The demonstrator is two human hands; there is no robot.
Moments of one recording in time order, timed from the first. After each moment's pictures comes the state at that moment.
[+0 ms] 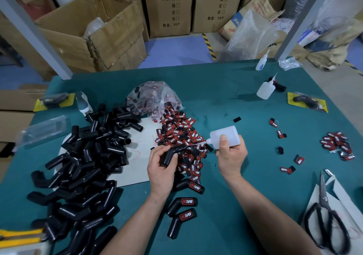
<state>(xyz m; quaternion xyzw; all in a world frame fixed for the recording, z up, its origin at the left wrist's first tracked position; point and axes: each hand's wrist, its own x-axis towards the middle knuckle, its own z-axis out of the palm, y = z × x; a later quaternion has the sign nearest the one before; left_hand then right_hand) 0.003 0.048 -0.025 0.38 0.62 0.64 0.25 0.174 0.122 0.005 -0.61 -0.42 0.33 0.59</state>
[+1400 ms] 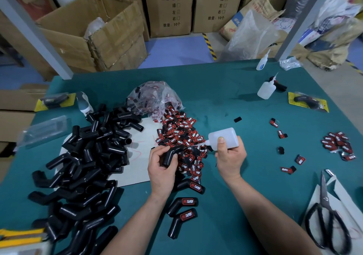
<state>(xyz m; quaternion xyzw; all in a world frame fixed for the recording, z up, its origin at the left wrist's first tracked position) 0.004 0.047 -0.024 0.38 0.62 0.64 0.25 0.172 0.117 0.004 -0.60 -0.43 0.33 0.59</state>
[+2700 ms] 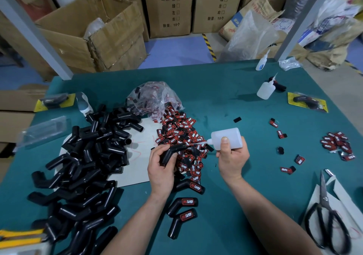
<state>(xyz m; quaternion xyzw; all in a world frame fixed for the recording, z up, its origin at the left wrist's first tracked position) 0.002 0.049 -0.025 0.37 0.63 0.63 0.26 0.172 0.115 0.009 -0.56 -0.43 0.32 0.63</state>
